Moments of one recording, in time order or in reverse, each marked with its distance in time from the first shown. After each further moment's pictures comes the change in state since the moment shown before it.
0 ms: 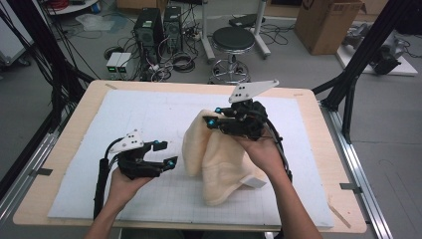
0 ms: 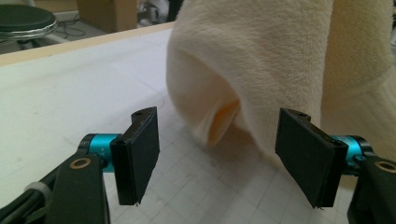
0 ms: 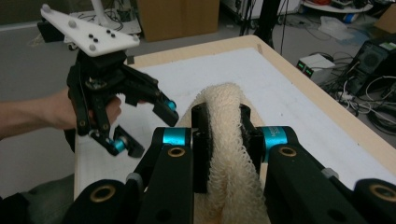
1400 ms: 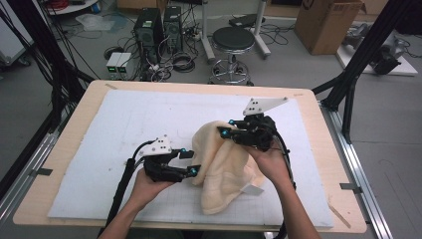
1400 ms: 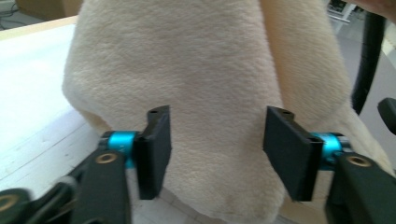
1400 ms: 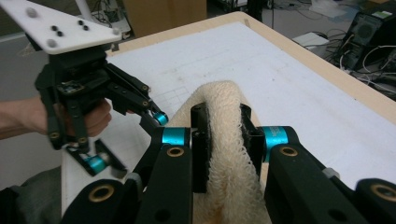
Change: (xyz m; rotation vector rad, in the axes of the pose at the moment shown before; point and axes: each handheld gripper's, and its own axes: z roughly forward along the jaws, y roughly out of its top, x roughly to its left) left arm -0.022 -0.005 0.048 0.063 -0.156 0.049; right arm -0.018 -0.059 -0.002 0.014 -0.035 0.109
